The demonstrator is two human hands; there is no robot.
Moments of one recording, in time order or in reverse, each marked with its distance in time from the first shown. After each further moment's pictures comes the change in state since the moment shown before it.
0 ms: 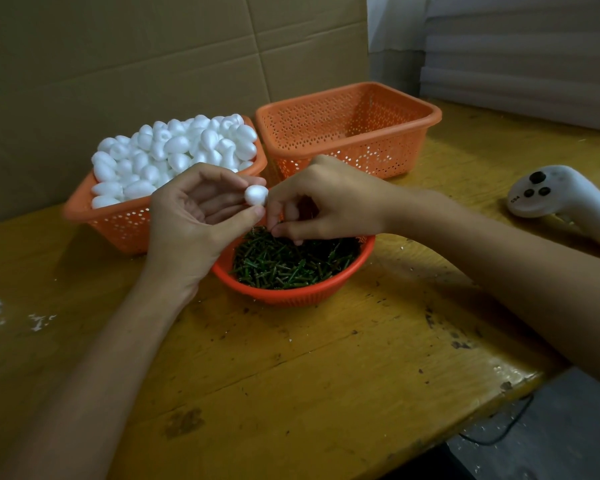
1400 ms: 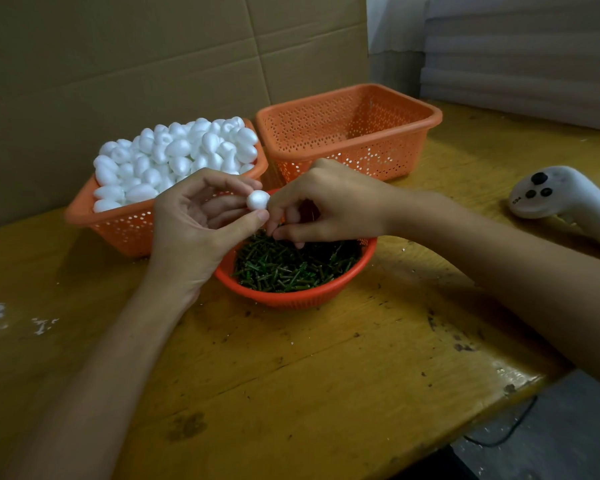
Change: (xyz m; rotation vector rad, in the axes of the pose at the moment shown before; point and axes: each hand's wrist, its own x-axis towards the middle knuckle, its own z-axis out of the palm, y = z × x) left_hand 0.000 0.001 0.001 0.025 -0.008 0.003; right_hand 0.000 -0.005 -0.002 -0.026 -0.015 0.016
